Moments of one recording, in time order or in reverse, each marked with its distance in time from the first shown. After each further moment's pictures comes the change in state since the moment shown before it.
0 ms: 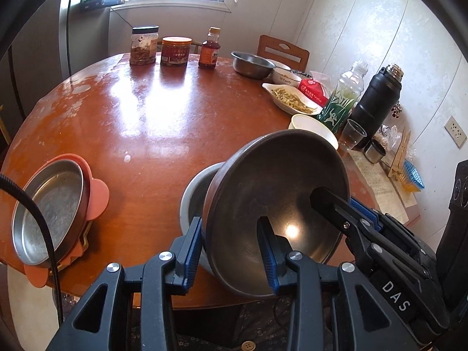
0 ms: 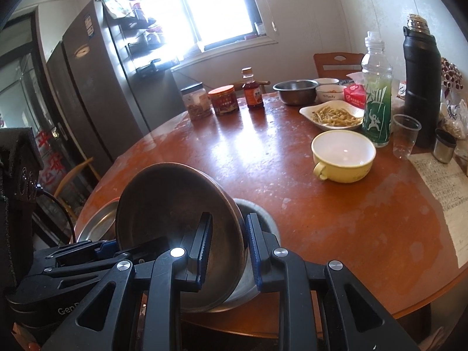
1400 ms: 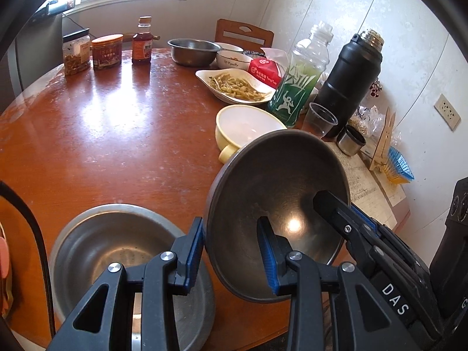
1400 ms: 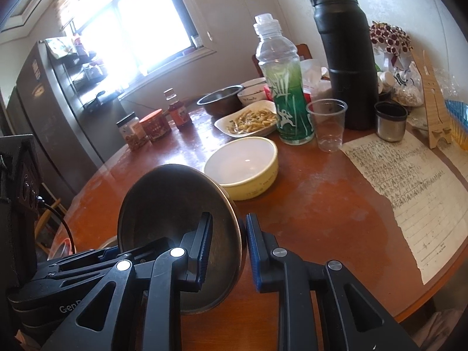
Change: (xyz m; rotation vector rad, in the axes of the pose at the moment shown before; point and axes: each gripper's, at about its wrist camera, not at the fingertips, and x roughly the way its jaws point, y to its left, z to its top) left arm 0.082 -0.106 0.044 0.100 0.057 -0.106; right arm -0.011 -0.127 0.016 0.189 -0.071 -0.136
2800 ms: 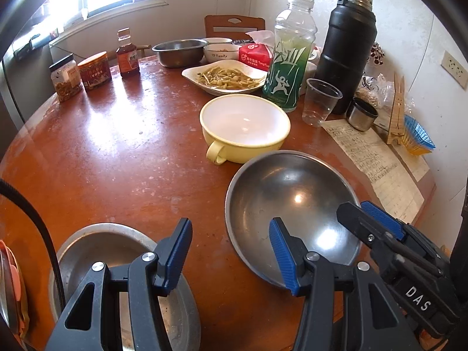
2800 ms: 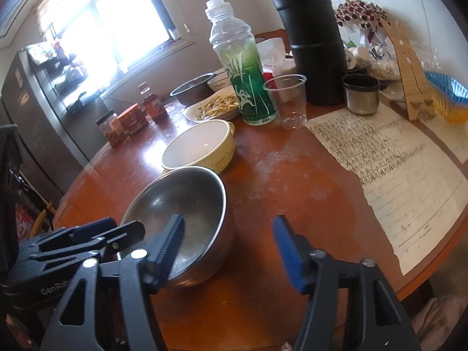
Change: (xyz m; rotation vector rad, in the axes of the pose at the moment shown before) left arm 0.036 -0.036 0.000 0.146 0.033 0.132; right arm 0.002 -0.060 -0.017 0.104 0.052 -0.036
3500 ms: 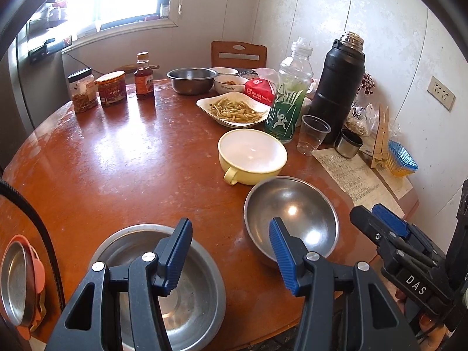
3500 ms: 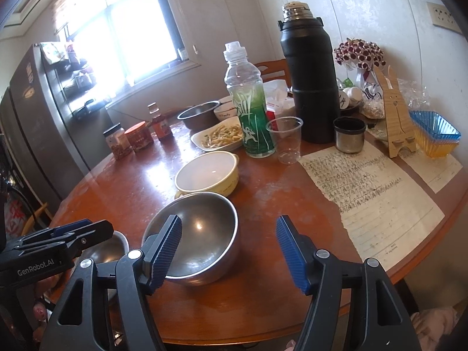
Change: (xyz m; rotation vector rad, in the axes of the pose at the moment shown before) left arm -0.064 0.024 -0.005 -0.033 -0.119 -0.030; right arm -0.046 0.023 0.005 -0.095 -0.109 -0.065
